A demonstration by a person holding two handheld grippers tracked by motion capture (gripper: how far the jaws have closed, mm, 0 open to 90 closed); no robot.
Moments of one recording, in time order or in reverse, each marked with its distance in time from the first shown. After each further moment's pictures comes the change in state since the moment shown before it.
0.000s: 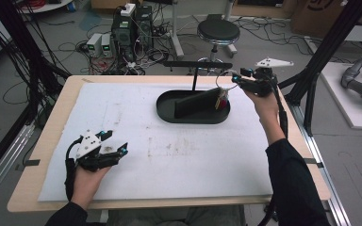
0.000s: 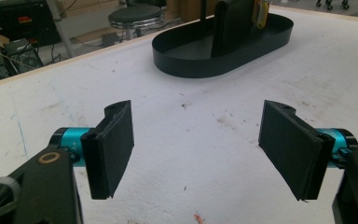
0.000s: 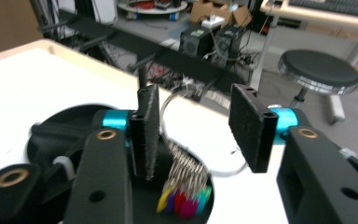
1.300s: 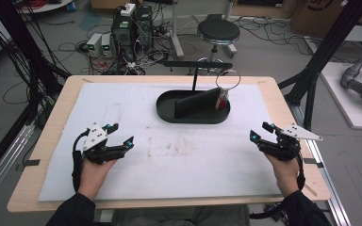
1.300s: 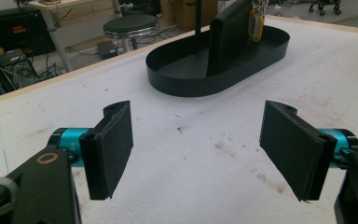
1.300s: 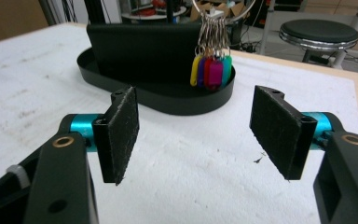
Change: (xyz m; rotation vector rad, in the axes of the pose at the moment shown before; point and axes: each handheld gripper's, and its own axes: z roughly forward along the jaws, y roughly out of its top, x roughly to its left) left arm -0.001 0.014 0.018 -0.022 -0.026 0.009; right arm 0.037 -0.156 -0.100 -0.067 0.000 0.093
